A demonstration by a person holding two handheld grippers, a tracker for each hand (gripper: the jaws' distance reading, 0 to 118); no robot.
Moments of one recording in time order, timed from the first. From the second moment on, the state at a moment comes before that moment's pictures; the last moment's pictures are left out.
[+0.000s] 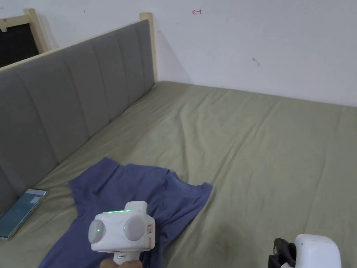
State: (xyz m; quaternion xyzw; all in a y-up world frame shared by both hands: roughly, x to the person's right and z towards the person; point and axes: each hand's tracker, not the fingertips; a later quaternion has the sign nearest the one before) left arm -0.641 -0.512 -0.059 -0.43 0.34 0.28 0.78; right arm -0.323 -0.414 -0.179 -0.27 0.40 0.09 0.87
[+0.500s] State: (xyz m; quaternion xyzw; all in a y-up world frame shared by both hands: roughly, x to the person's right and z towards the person) left arm -0.530 -0.404 -0.200 -0.34 0.11 0.30 0.89; right arm -0.226 -0.365 -0.225 -0.22 0.28 0.04 0.93
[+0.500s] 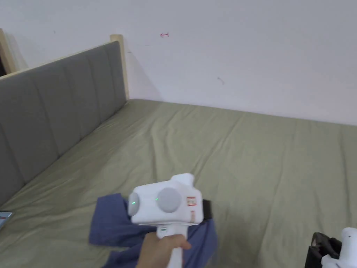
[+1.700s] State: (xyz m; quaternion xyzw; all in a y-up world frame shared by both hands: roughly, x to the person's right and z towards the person) left arm -0.418 -0.455 -0.157 -0.42 0.09 0.21 0.88; right arm -0.148 -0.377 -0.236 -0.26 0.22 0.03 0.94
